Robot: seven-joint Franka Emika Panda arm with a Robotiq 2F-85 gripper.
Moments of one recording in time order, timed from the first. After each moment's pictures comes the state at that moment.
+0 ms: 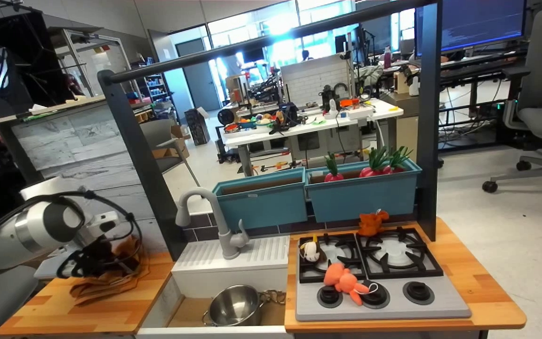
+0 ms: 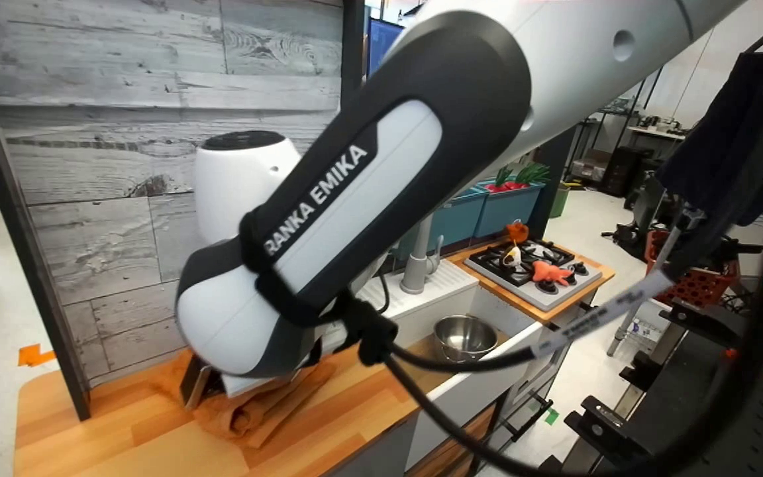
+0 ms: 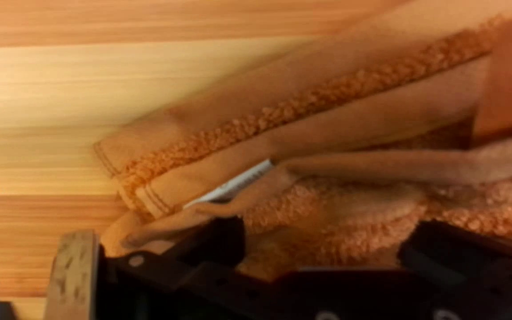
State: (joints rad) arm 0.45 1.40 -0.06 -1.10 -0.09 2.56 0.49
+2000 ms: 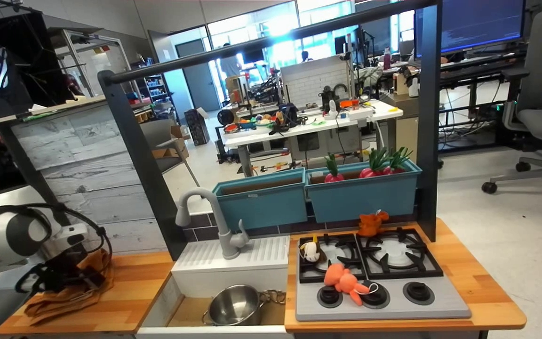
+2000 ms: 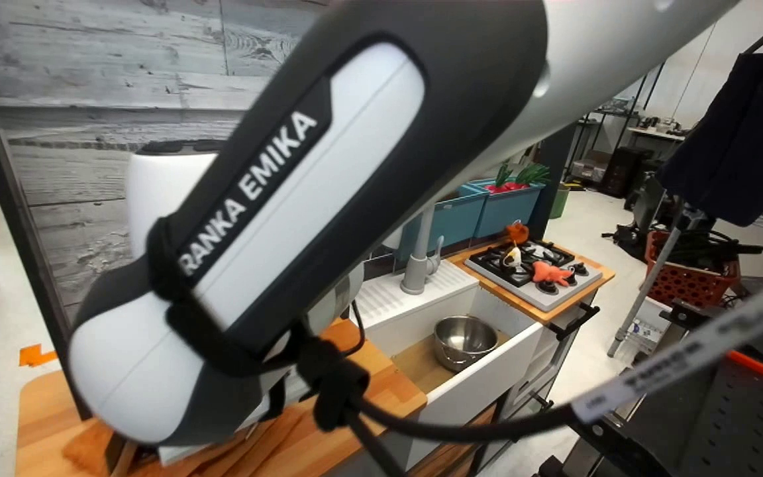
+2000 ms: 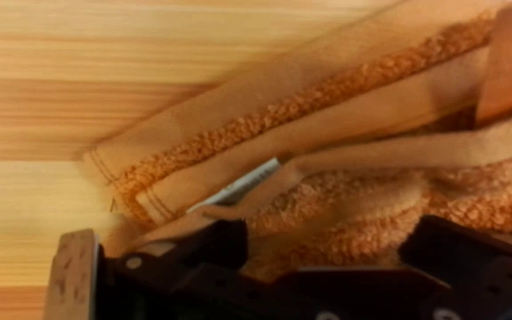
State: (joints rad) arm 0.48 1.37 0.04 -1.16 -0.07 2.57 0.45
